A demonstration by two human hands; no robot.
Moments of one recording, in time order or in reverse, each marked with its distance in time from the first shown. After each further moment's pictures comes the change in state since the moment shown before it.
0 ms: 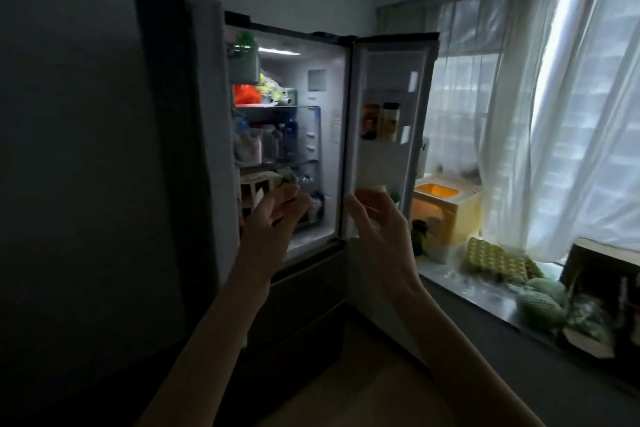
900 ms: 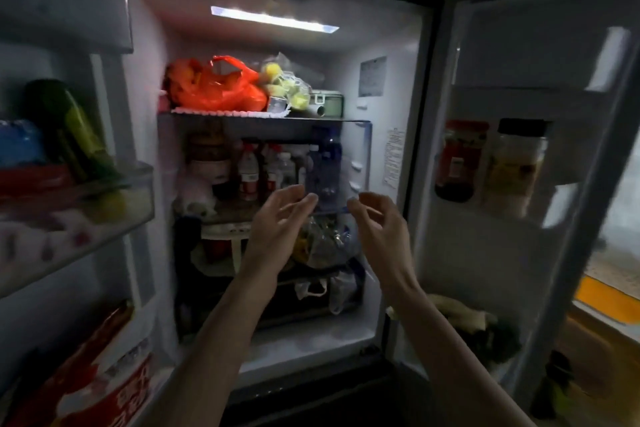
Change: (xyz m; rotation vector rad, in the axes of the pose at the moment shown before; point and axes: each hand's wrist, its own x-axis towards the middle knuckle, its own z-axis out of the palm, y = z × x) left_hand 0.477 -0.223 0.176 0.064 0.326 0.020; right_hand 0.488 0.342 0.069 0.076 -0.222 -0.026
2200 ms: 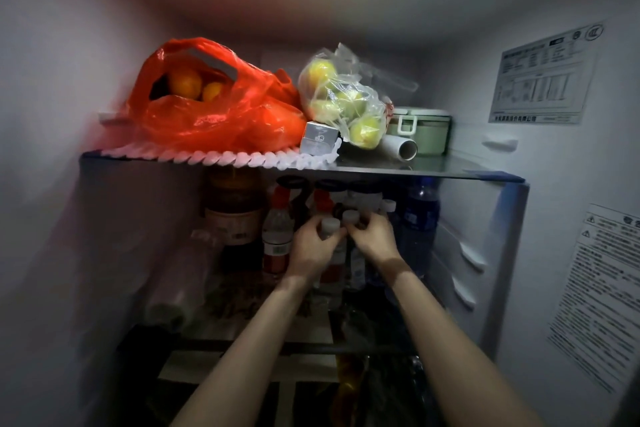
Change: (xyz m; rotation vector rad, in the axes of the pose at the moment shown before) left_hand 0.423 -0.218 0.014 0.477 0.211 -0.008; right_hand 0.406 0.221 0.252 -0.173 -0.425 -0.001
